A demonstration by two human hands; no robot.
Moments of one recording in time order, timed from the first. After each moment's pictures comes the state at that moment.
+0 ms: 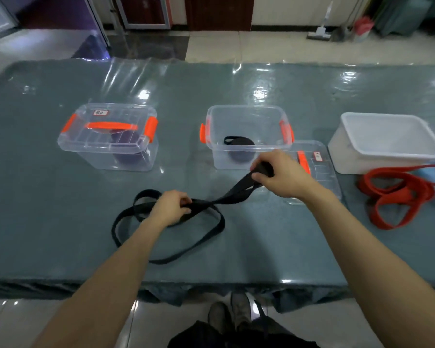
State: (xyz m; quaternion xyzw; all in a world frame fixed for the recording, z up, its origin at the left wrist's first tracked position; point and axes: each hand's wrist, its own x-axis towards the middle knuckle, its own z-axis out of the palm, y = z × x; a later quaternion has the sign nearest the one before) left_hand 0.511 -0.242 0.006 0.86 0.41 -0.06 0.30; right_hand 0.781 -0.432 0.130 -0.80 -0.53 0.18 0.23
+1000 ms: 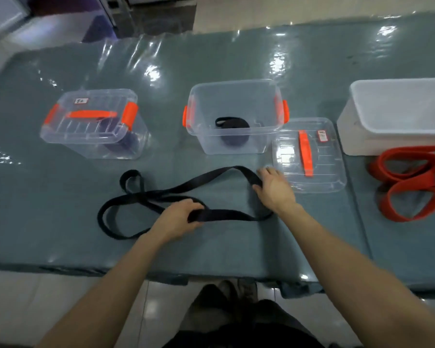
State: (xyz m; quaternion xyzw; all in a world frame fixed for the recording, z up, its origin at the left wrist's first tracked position) left_hand 0.544 -0.317 -0.023 0.91 0.30 -0.10 0.26; right_hand 0.829 -0.457 -0.043 -0.86 -0.45 0.19 0.11
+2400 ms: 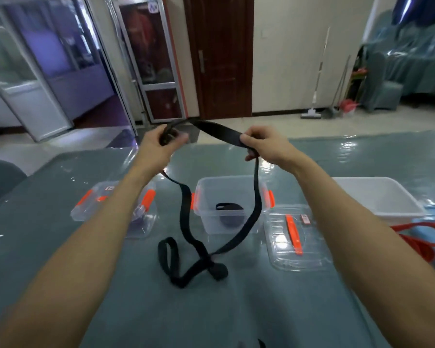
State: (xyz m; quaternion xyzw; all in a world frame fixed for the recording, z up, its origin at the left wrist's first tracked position) left_hand 0.633 -0.202 0.286 0.78 0.28 0.43 0.35; right_hand 0.874 -0.394 0.296 -0.68 -0.48 0.21 0.52
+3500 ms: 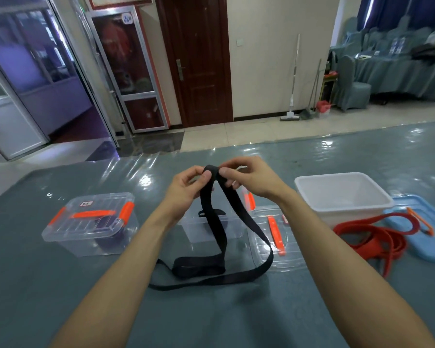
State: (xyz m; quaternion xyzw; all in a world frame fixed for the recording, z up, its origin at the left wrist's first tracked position) left_hand 0.693 -0.297 0.215 0.73 0.17 0.28 0.61; right_hand 0.869 -0.441 0.245 -0.65 -0.51 0.22 0.52
